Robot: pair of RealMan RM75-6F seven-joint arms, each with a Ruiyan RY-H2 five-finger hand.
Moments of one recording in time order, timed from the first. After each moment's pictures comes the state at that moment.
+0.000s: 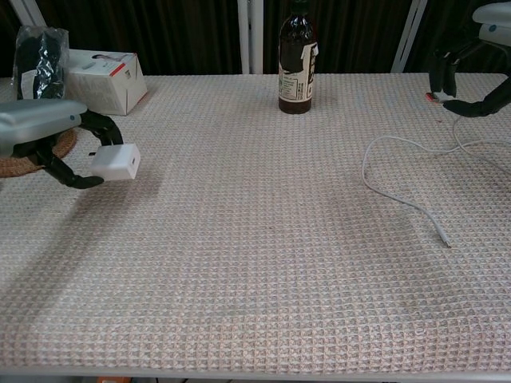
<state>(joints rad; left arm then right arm) -0.60 -1.47 -0.14 -1.58 1.07 1.01 0.42 0.58 -1.21 0.18 -1.74 -1.24 1.03 -0.29</state>
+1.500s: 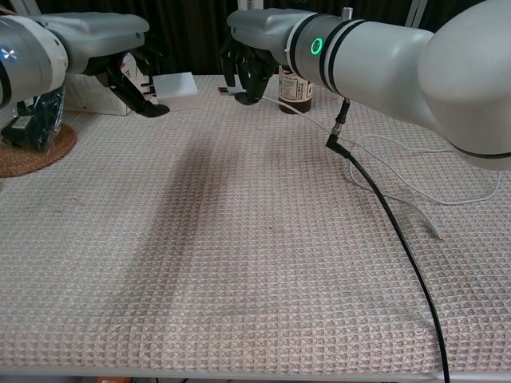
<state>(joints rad) -0.88 -1.50 -0.27 -1.84 0.65 1.23 0.85 1.17 -1.71 0.34 -1.46 -0.63 0.98 -0.71</state>
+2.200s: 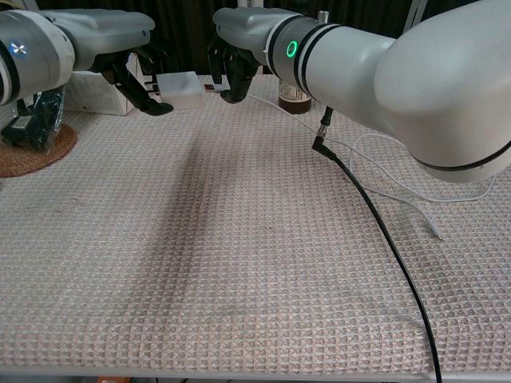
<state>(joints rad) -0.92 -1.50 -0.26 -1.85 0.59 1.26 0.87 1.20 -1.78 0.36 -1.42 -0.60 1.03 -0.73</state>
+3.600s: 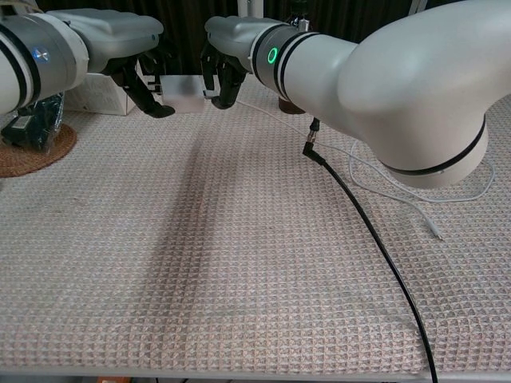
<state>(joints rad) -0.98 -1.54 -0.25 -1.82 0.54 1.34 0.94 1.23 -1.83 0.39 -1.36 -0.53 1.03 -0.75</state>
